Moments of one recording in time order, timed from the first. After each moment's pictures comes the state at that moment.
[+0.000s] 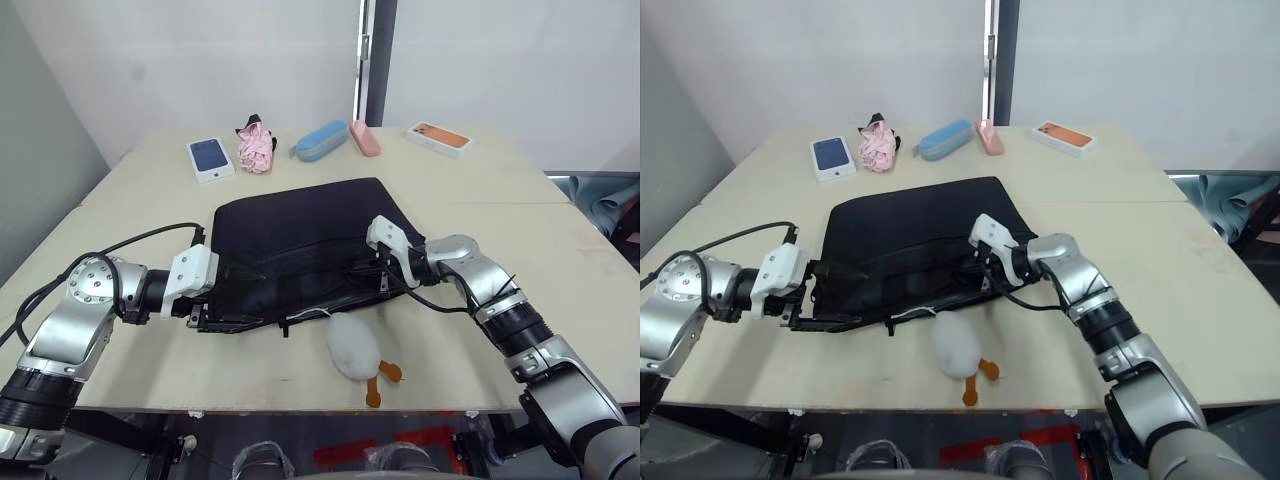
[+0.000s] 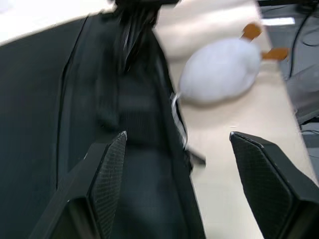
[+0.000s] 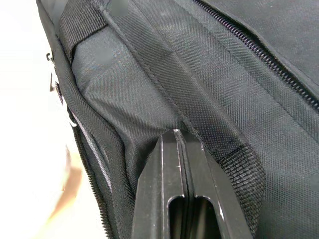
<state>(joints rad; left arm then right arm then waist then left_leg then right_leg) -0.21 0.84 0.09 -0.04 -0.42 0.04 -1.37 -0.65 -0.44 0.29 0.21 0.16 0.49 1.11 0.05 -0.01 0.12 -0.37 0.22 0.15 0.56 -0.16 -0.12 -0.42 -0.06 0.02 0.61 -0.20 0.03</state>
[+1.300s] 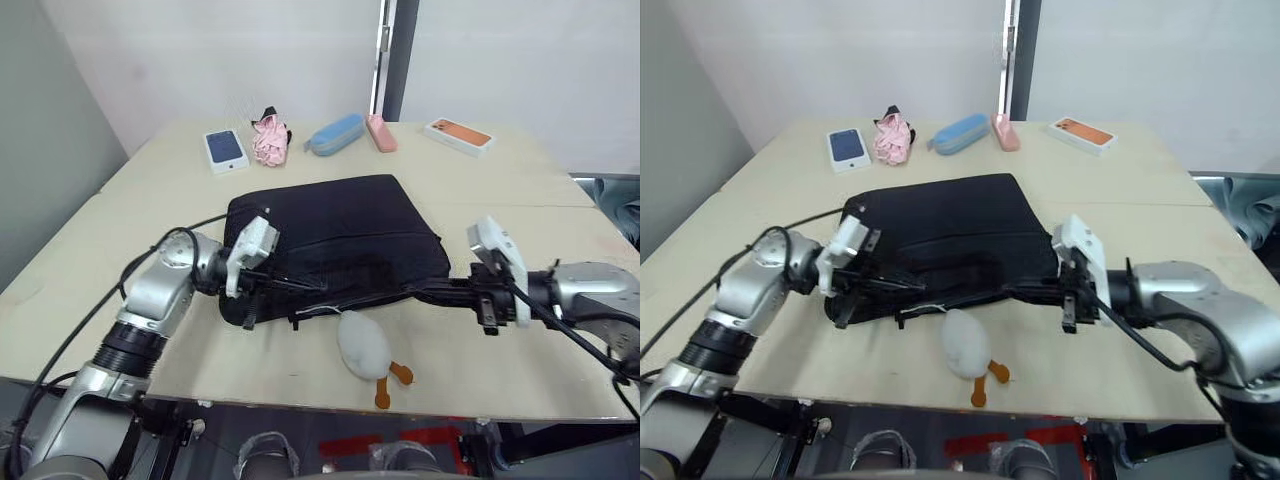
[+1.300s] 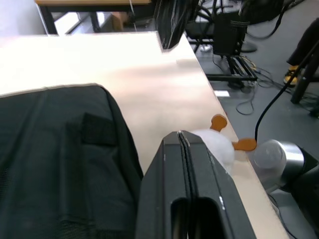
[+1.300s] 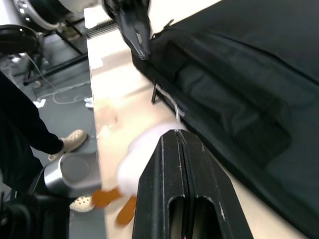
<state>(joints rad) -0.55 0.56 -0.18 0.15 -0.44 0.14 -1.50 -0.19 -0.85 -0.27 -0.65 0.81 1.06 1.00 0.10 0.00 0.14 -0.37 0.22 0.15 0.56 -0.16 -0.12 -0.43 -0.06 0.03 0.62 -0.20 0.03</state>
